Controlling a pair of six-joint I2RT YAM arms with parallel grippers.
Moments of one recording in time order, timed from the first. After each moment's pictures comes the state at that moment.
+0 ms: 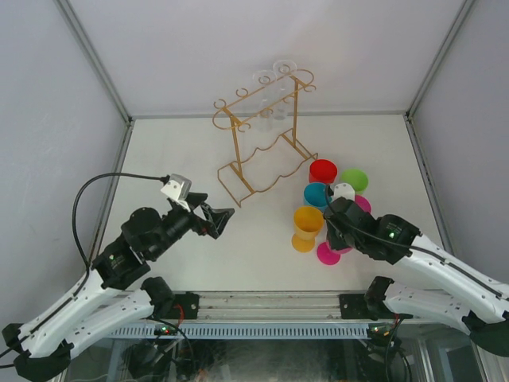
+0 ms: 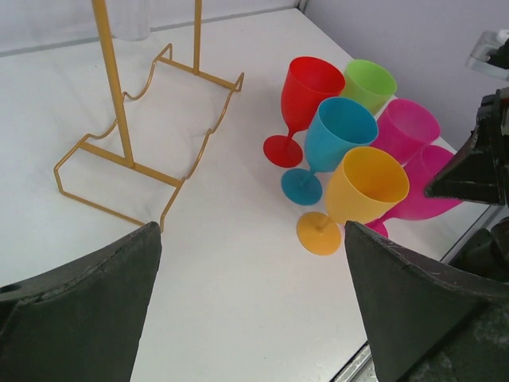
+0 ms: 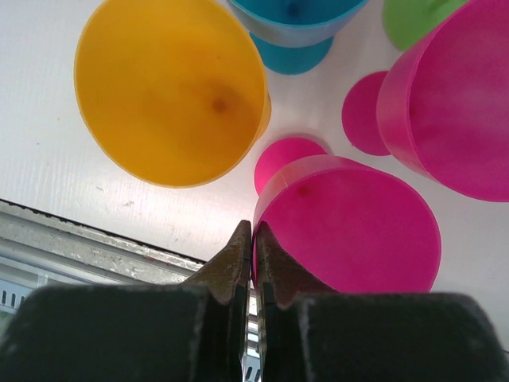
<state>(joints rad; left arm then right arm) -0.85 0.56 0.74 -0.30 -0.16 -0.29 0.91 0.87 0.93 -1.05 0.33 0.56</state>
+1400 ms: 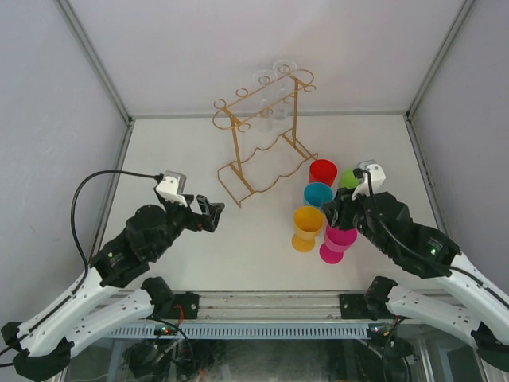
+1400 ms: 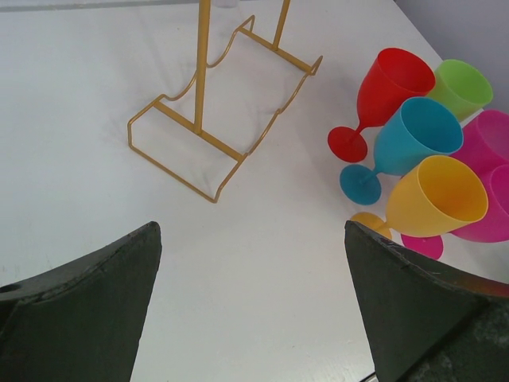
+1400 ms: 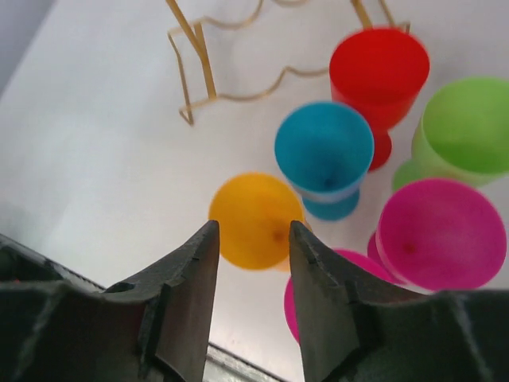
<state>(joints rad) -0.84 0.58 0.78 -0.44 -0.36 -0.34 0.89 0.70 0.99 -0.79 0.39 0.45</state>
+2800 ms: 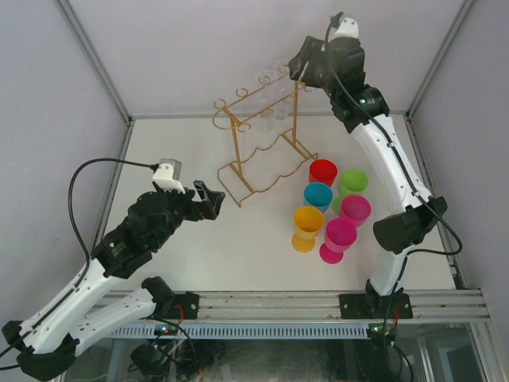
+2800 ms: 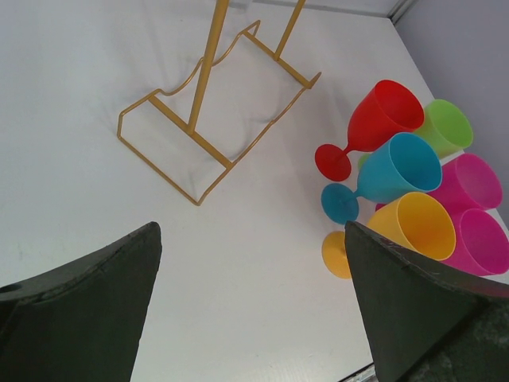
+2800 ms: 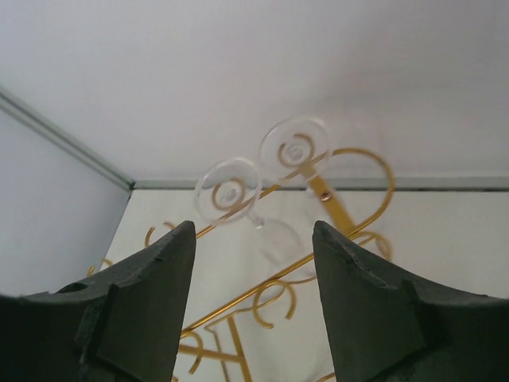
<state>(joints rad) -0.77 0.68 0.88 -0.47 -0.34 -0.49 0.42 1.82 2.15 -0.50 0.13 0.42</state>
